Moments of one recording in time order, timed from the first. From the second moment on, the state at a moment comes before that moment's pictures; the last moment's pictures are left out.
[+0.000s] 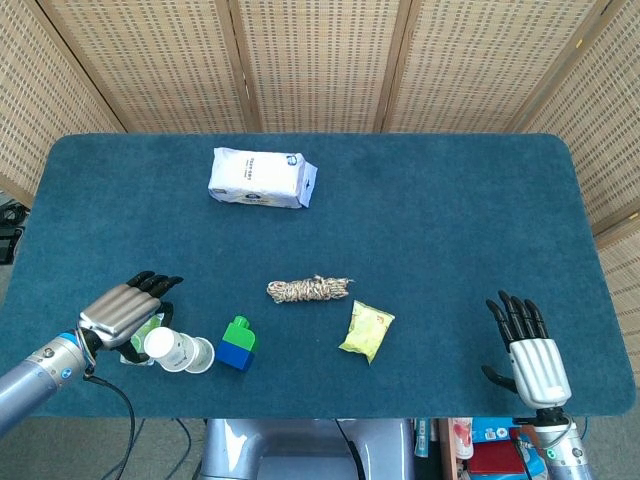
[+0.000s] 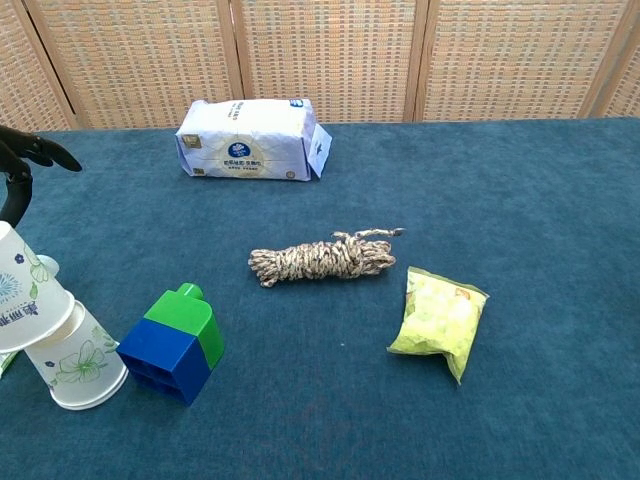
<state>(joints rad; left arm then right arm) -0.77 -0.64 -0.02 -2.13 1.10 0.57 0.26 0.10 -1.37 0.02 -1.50 -1.61 1.52 -0.12</state>
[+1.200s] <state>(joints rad) -0.70 -0.85 0.03 -2.05 1.12 0.82 0.33 0.10 -1.35 0.02 -1.51 -1.61 1.52 -0.10</state>
